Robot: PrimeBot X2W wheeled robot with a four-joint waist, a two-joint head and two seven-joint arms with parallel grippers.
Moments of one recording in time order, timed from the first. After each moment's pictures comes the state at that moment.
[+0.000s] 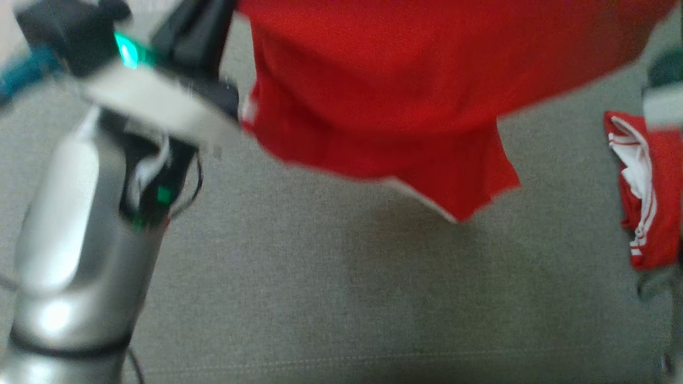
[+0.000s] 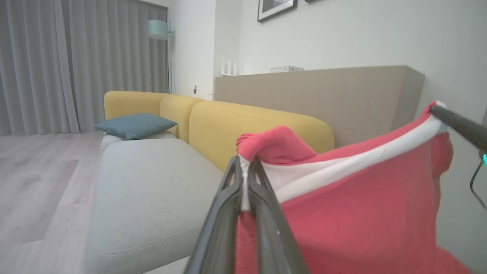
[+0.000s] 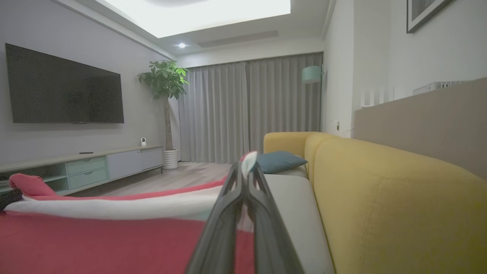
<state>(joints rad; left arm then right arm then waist) -0.62 0.24 -0.35 -0.15 -0.48 -0.04 0.15 -0.52 -0.23 -0.02 -0.31 0.38 0.13 0.30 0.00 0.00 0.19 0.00</state>
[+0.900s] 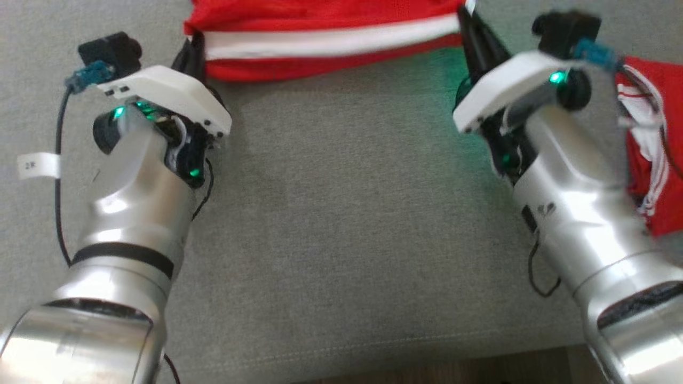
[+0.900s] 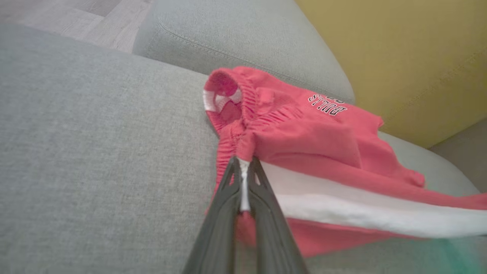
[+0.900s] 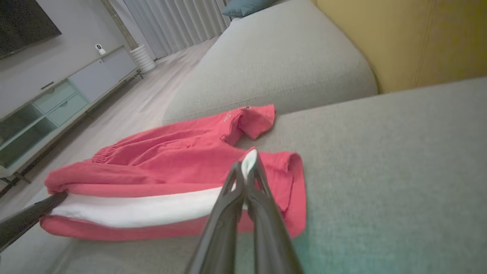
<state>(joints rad) -1.02 0.03 -0.28 1.21 -0.58 -0.12 -0.25 -0.98 -0.07 0.49 0.98 0.65 0.13 -0.18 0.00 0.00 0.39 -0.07</state>
